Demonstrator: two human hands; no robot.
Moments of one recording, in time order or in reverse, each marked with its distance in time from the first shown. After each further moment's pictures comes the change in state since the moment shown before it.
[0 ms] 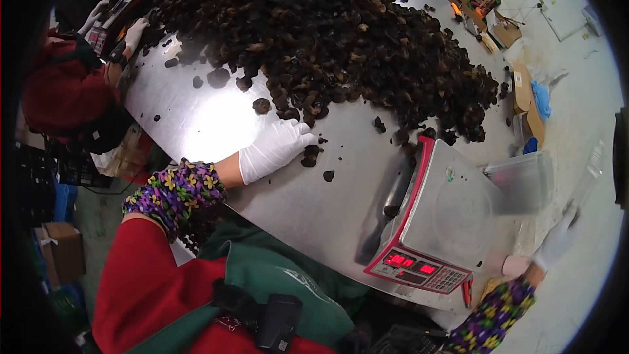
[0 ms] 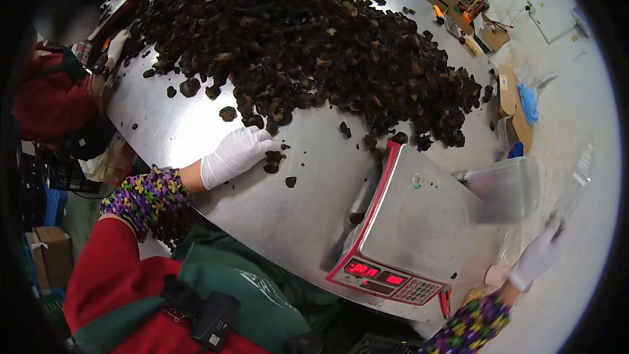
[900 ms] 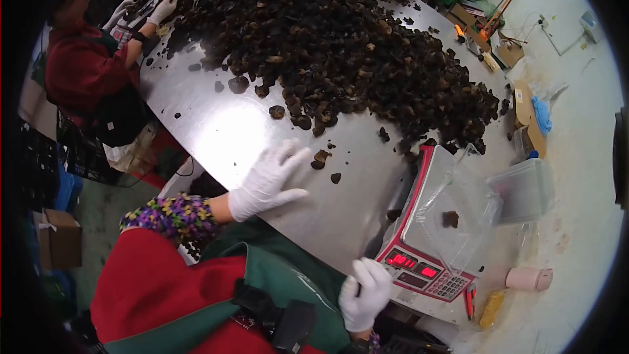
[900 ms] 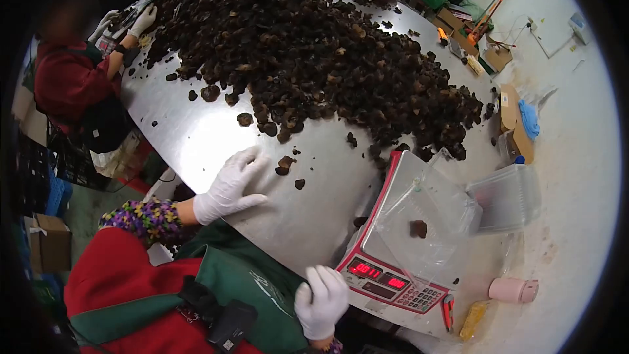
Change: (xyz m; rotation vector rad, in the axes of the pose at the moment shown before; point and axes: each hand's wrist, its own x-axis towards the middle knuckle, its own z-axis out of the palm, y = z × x) left_hand -0.074 0.057 -0.013 -0.145 0.080 -0.259; right_hand -0.366 -0.125 0.003 0.393 -0.611 -0.450
